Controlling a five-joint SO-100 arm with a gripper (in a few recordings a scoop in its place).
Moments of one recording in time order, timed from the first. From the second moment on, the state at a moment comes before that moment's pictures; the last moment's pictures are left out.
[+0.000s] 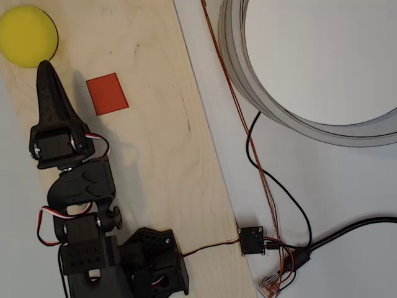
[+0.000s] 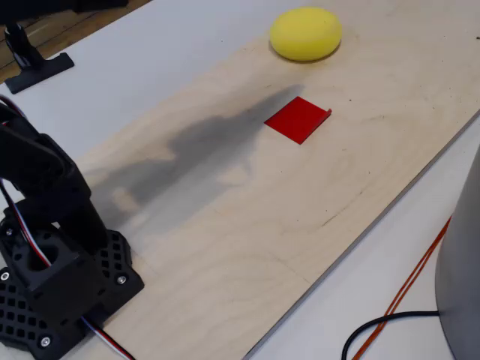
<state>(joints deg) 93.5 115.8 133.4 -12.0 2.6</state>
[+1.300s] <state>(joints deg) 83.6 77.1 102.6 -0.1 1.1</state>
